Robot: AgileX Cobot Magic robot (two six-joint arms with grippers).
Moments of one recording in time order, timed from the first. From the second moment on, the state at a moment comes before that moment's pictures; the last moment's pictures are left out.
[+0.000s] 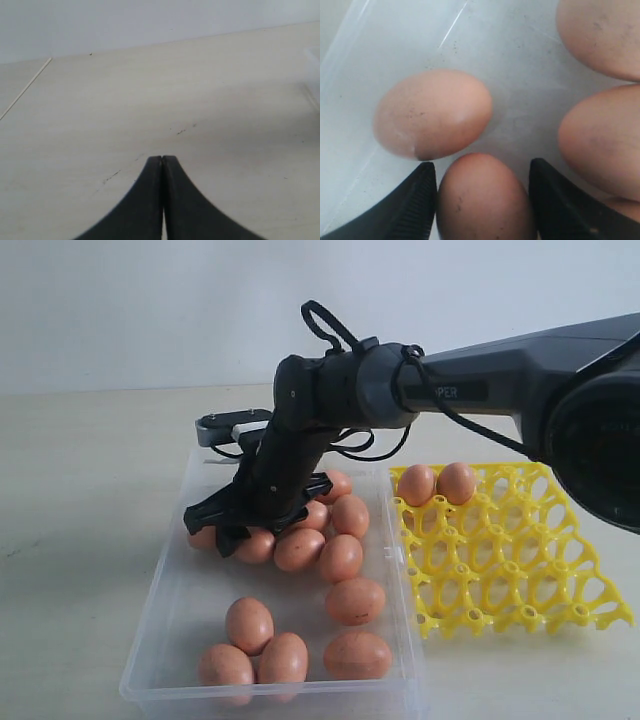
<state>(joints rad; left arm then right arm) 0.07 0.00 0.00 0.10 0.39 0.03 0.68 2.33 -1.73 0.34 0.77 -0.10</state>
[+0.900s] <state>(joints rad) 0.07 0.00 0.00 0.10 0.39 0.03 0.68 1.84 -1.30 0.20 0.42 -0.18</state>
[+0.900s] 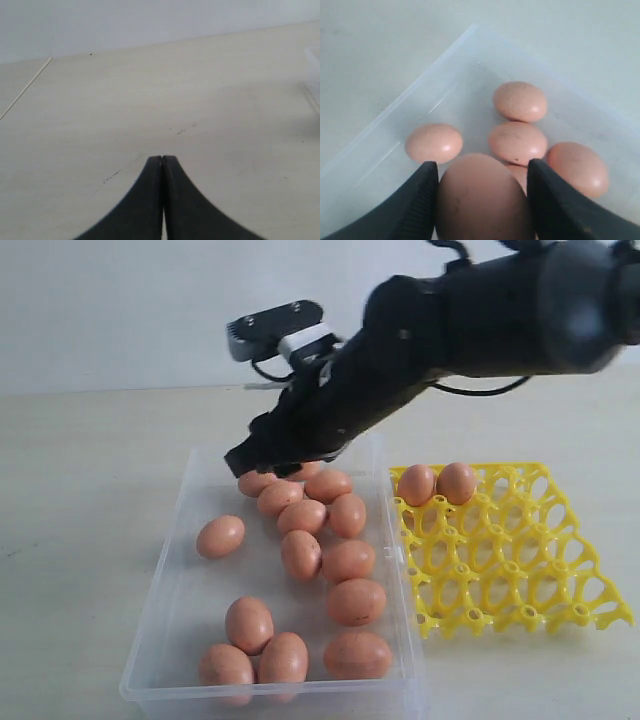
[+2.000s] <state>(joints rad) 0.07 0.00 0.00 0.10 0.39 0.03 0.21 1.67 -0.74 0.05 -0.14 0.05</state>
